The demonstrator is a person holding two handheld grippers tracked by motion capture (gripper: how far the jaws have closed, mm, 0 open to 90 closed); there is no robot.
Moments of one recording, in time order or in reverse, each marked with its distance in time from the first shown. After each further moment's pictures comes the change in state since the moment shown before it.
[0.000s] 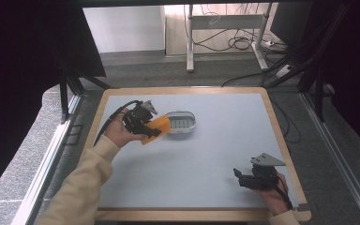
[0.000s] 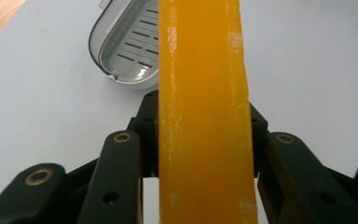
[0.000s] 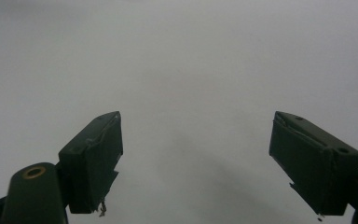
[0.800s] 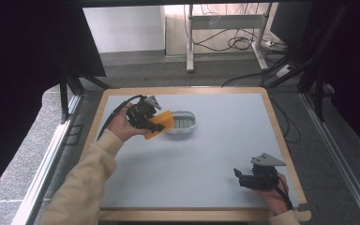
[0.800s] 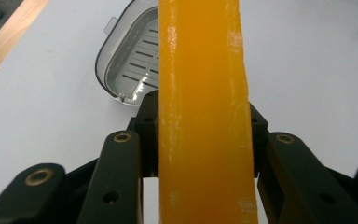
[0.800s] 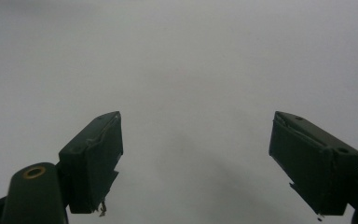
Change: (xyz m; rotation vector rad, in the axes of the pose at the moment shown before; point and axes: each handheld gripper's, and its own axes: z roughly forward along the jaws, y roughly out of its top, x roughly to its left) left arm 0.007 0.017 0.000 -0.014 -0.004 0.039; right arm -0.001 -0.001 0.000 0.001 -0.004 0.000
